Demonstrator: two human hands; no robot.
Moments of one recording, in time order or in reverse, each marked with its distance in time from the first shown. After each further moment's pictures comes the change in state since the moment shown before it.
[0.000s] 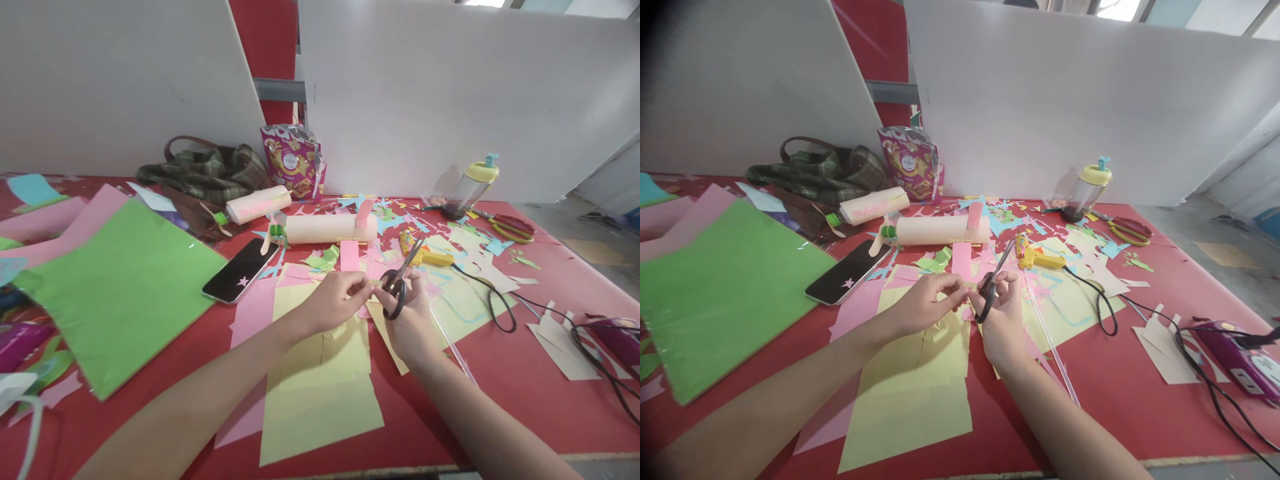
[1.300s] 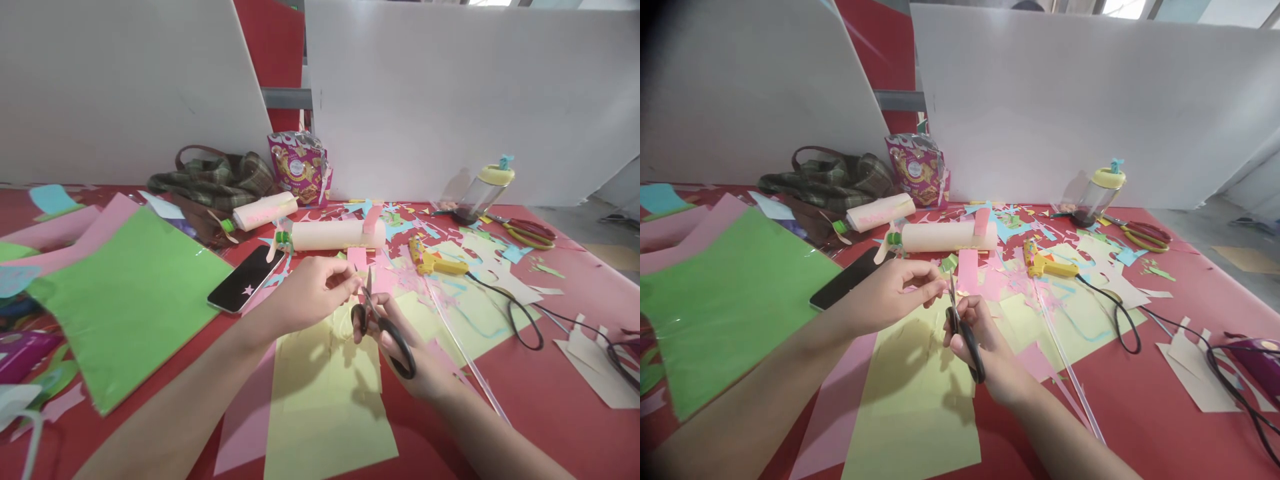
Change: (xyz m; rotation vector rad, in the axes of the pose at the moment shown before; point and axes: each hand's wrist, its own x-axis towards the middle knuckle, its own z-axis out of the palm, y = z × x) left_hand -0.009 0.019 -0.049 0.157 0.006 -0.149; right_hand -0.013 -0.006 0.003 -0.030 -0.635 0.228
